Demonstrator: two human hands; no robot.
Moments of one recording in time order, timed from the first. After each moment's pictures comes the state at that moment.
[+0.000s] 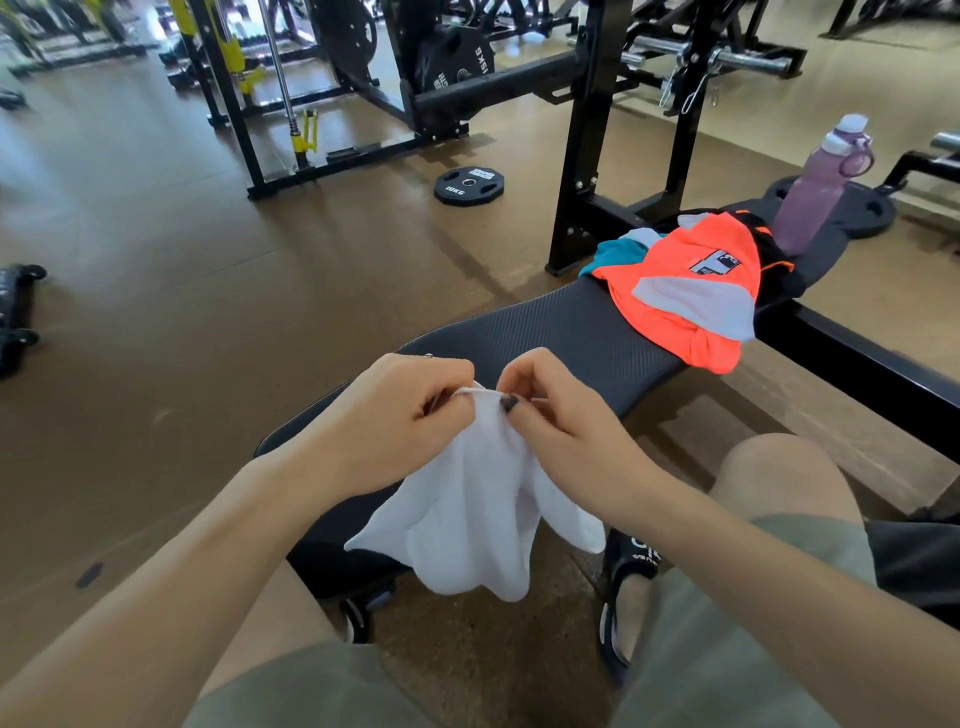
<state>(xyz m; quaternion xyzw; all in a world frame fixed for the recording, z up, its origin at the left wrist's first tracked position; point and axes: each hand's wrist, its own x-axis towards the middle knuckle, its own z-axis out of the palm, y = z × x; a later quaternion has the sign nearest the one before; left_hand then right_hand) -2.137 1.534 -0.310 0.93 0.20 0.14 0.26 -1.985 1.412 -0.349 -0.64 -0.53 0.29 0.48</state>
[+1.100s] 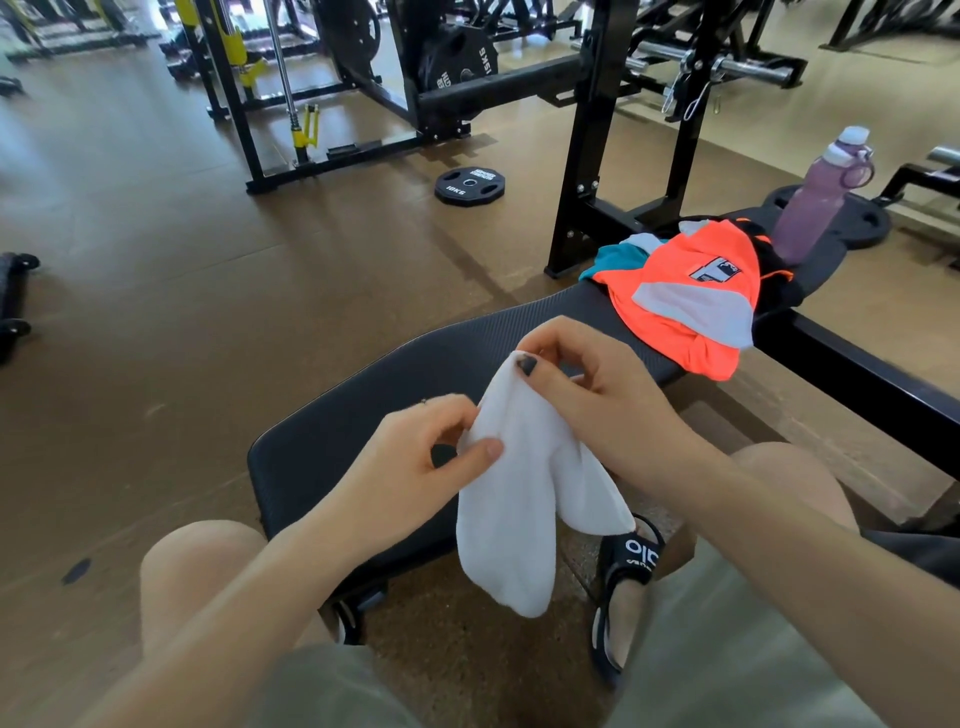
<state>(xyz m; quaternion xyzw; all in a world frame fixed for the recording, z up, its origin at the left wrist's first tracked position) -2.146 1.520 -0.362 0.88 0.22 0.19 0.38 -1.959 1.424 -0.335 -0.63 -0.55 0.24 0.49</state>
